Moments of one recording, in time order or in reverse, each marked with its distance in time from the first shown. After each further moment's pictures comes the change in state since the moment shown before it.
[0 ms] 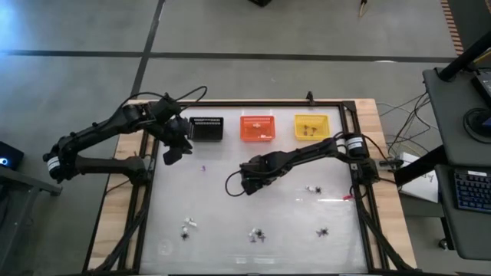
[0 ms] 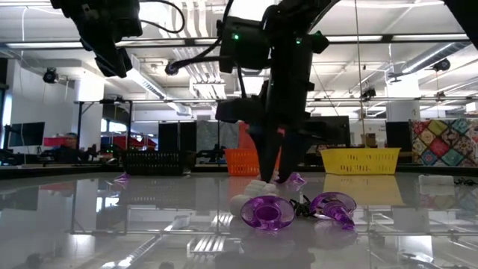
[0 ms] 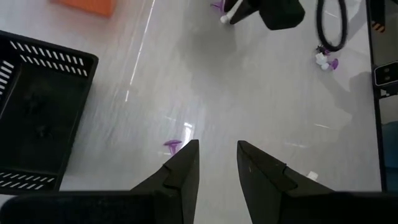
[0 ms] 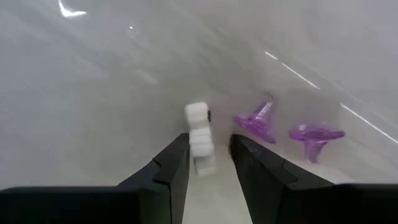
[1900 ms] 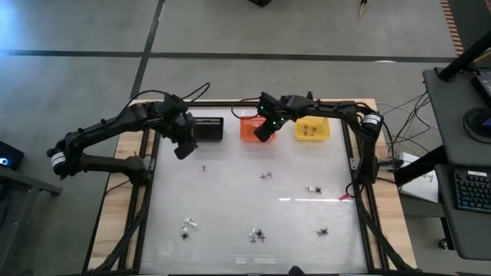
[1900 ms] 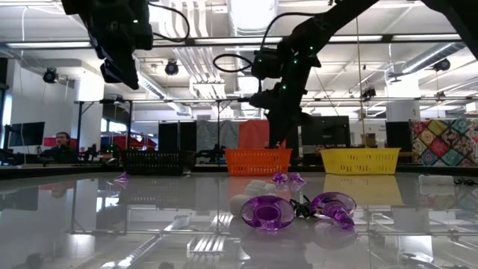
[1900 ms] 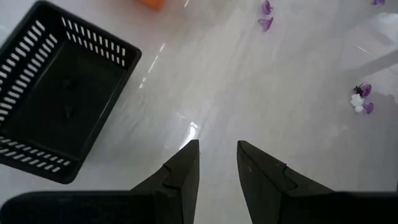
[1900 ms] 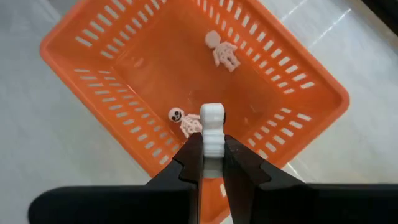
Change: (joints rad) left arm 0.000 0.074 0.000 0.089 -0.109 -0.222; right arm -0.522 -0.151 0.001 0.032 -0.055 -0.788
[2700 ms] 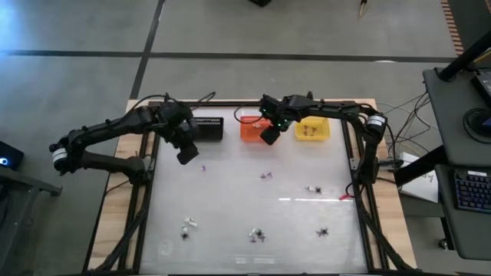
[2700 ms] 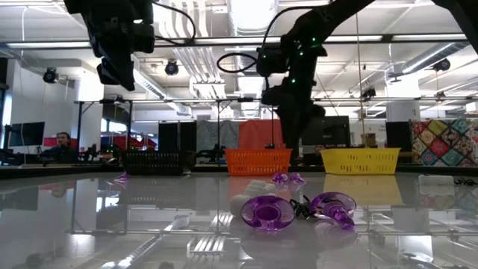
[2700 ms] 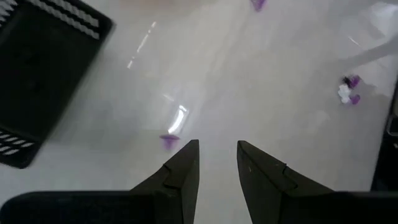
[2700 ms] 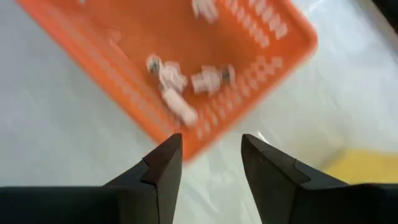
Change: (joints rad) left arm -0.092 0.032 0.000 -0.022 0.003 -0.115; right arm 0.019 -0.044 0.005 -0.174 0.055 -0.014
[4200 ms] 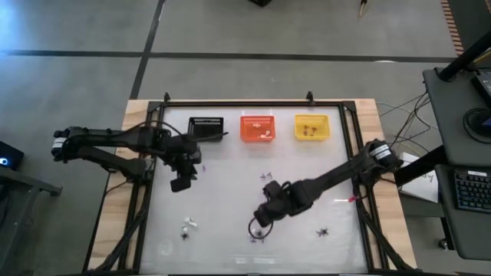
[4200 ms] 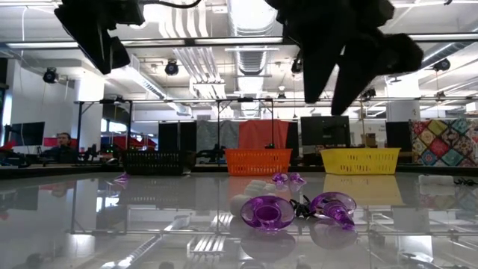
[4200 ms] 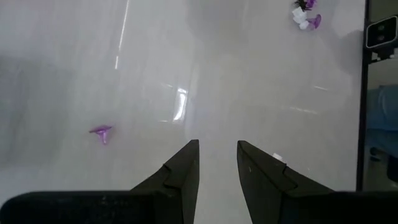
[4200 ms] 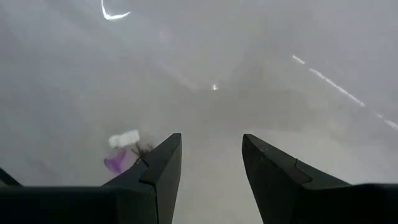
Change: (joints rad) left arm -0.431 -0.006 0.000 0.004 -0.107 -0.078; right arm 0.857 -0.007 -0.001 0.033 0.084 1.116
